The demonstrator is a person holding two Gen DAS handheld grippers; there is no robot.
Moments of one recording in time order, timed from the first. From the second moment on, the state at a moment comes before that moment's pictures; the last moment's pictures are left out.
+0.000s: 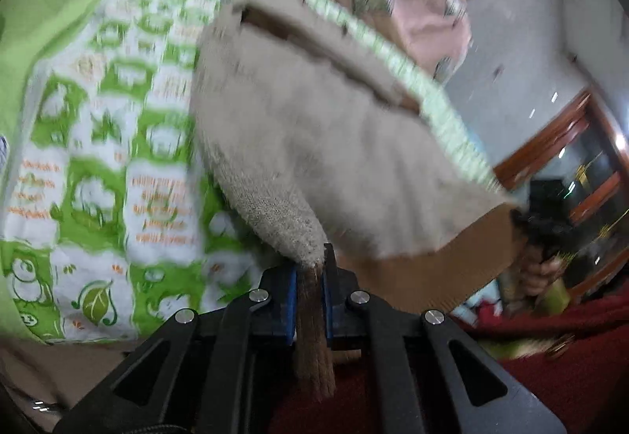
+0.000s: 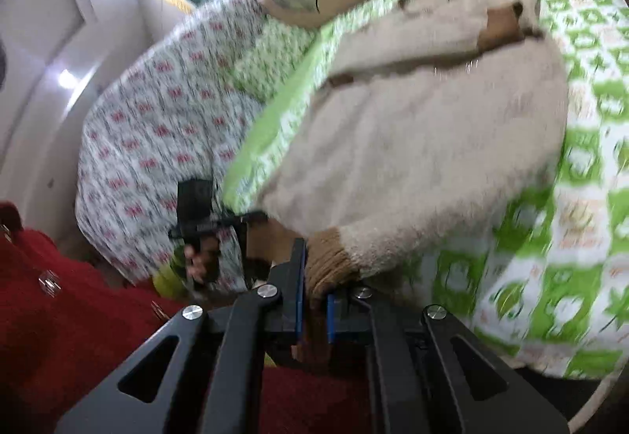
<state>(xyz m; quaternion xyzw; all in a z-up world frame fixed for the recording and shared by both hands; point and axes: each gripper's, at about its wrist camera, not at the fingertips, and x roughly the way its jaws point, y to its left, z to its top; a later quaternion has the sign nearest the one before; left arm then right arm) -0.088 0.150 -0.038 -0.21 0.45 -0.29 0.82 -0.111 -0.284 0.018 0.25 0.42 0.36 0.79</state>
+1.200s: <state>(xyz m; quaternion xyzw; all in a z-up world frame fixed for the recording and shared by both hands) 0.272 0.116 0.014 -0.28 0.36 -0.22 0.87 0.204 -0.391 0.021 0.31 0.36 0.15 0.86</state>
